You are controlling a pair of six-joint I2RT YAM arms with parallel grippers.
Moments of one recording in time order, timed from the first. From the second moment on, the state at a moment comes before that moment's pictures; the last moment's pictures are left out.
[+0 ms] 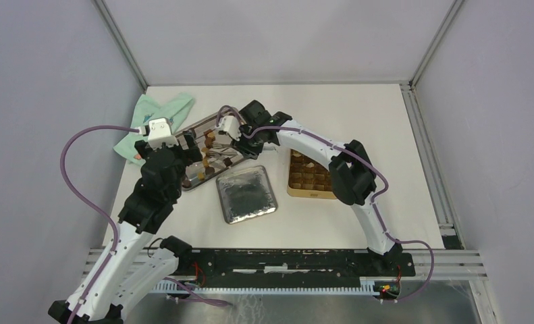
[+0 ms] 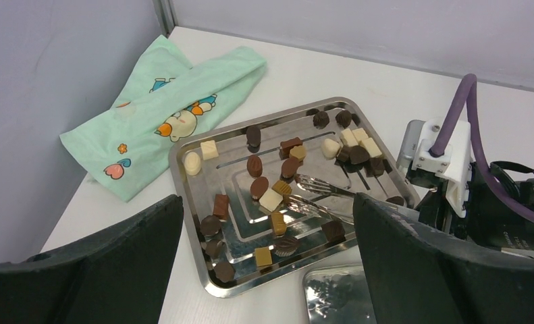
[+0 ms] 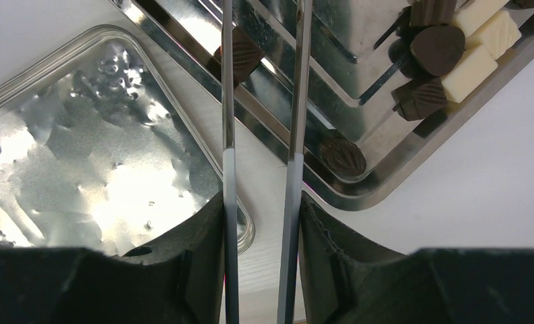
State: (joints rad) left arm -0.45 0.67 0.83 -0.36 -0.65 -0.18; right arm 0.81 2.24 1.97 -0.67 -0.25 -0.48
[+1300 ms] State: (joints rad) left arm -0.44 0.66 0.83 -0.36 -0.64 -0.18; right arm 0.78 2.19 1.90 -0.63 -0.29 -0.47
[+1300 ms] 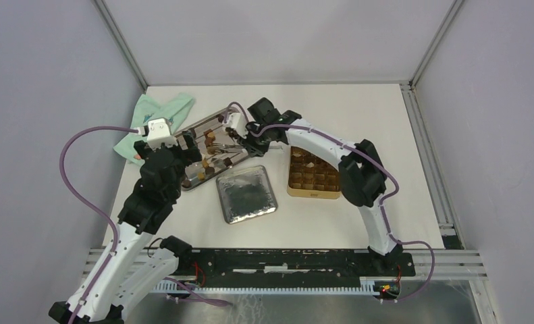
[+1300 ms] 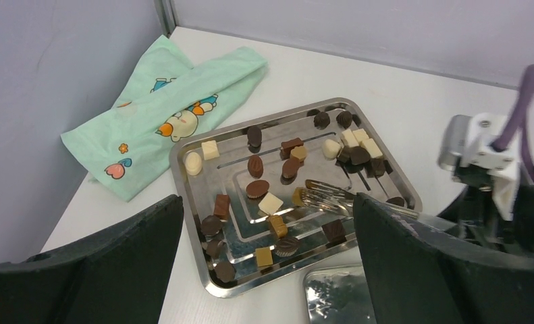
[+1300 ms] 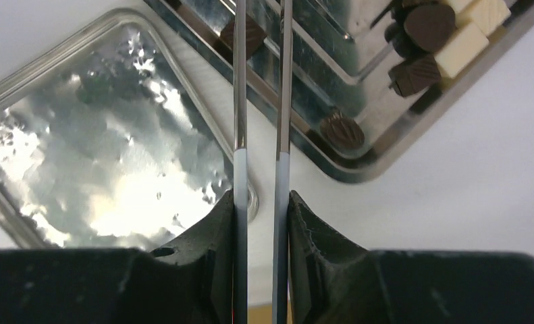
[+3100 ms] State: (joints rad) left arm -0.44 0.67 0.82 -0.36 -0.59 -0.18; right arm -0.20 0.88 0.72 -0.82 -0.51 -0.90
